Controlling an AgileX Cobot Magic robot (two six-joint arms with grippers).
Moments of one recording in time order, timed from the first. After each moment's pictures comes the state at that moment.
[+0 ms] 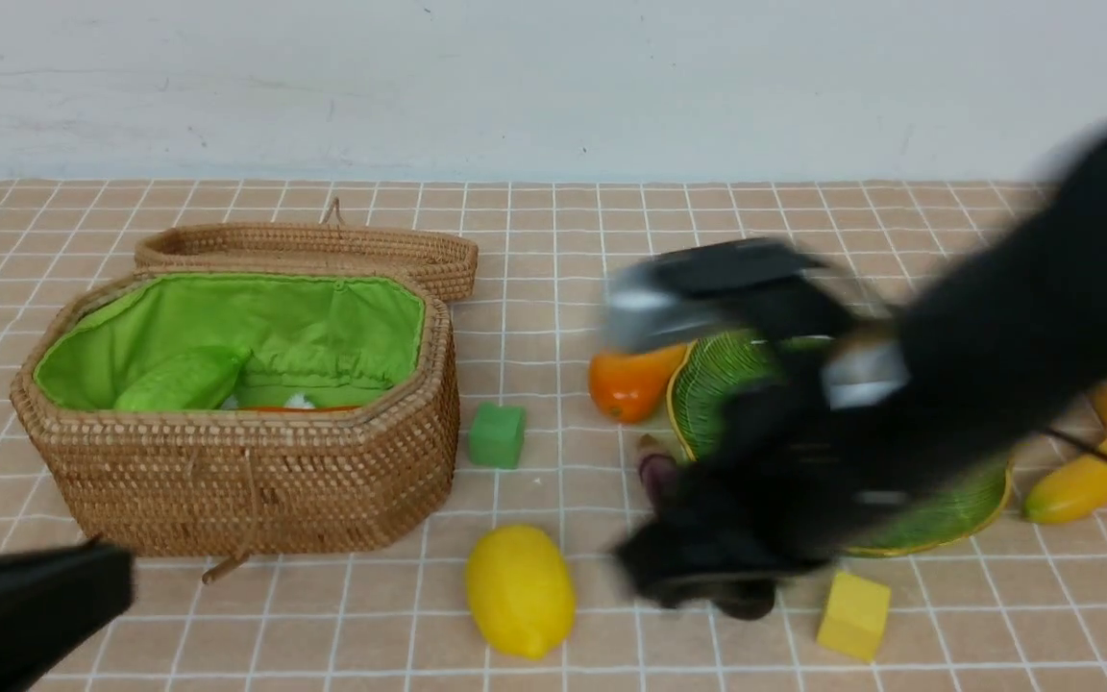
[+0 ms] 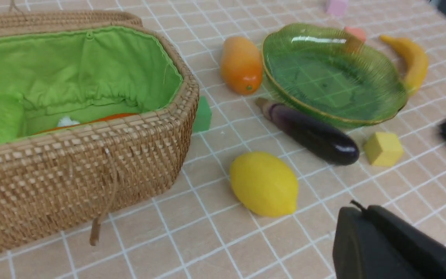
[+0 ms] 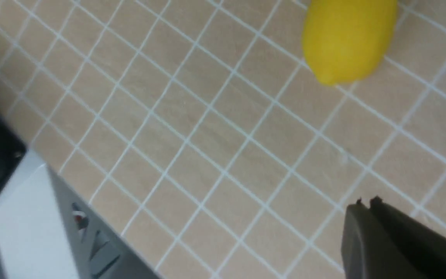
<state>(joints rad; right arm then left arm) 0.80 1.53 -1.32 0.25 0.96 0.09 -0.88 0.43 -0.57 0.43 0.63 -0.67</state>
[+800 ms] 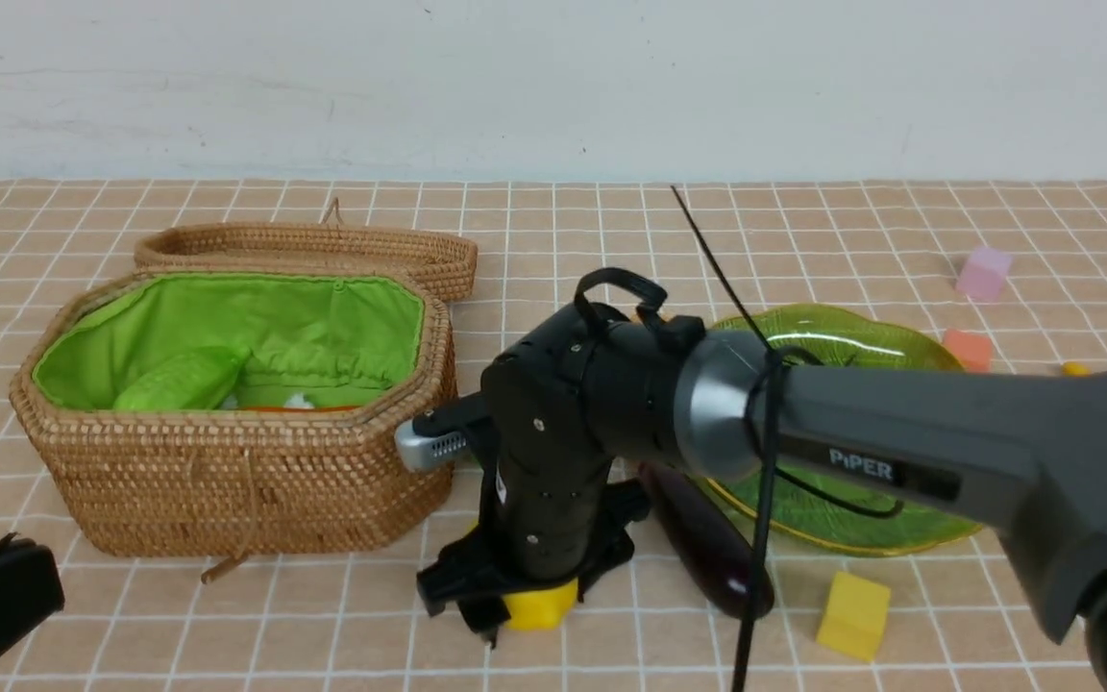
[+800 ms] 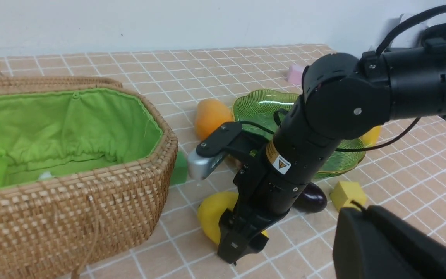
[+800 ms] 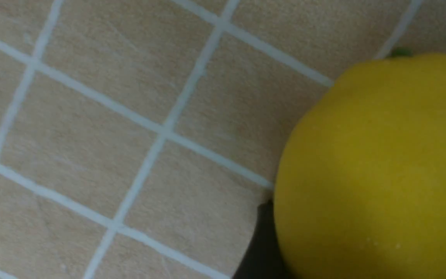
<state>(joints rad) 0.81 2.16 -1.66 0.02 0.92 0.29 -0.88 0.31 -0.52 0.44 0.53 -0.66</state>
